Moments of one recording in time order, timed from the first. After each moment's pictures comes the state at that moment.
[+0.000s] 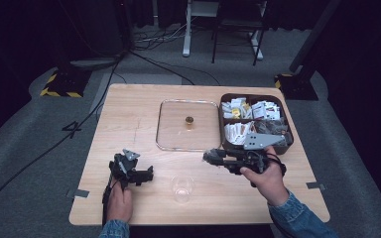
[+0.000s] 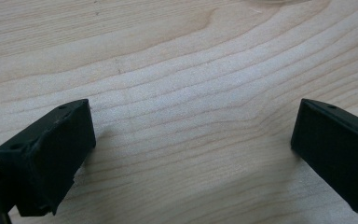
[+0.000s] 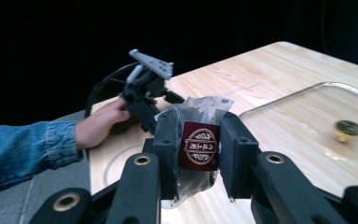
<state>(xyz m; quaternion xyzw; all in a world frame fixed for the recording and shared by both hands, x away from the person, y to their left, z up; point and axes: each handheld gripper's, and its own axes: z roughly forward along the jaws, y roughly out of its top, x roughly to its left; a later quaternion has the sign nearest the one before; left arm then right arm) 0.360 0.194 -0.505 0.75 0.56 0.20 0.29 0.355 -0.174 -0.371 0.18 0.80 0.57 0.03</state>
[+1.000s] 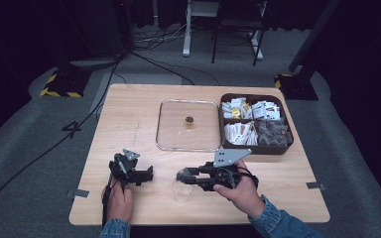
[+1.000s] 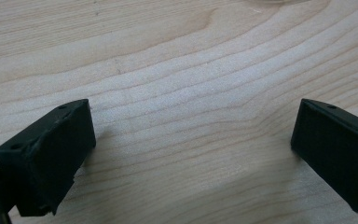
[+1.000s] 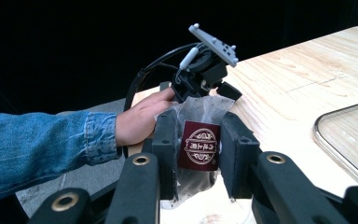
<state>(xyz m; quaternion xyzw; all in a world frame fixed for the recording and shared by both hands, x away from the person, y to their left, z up) 0.360 0.194 -0.505 0.75 0.56 0.20 0.29 0.332 -0.111 -0.403 0.13 0.81 0.57 -0.02</state>
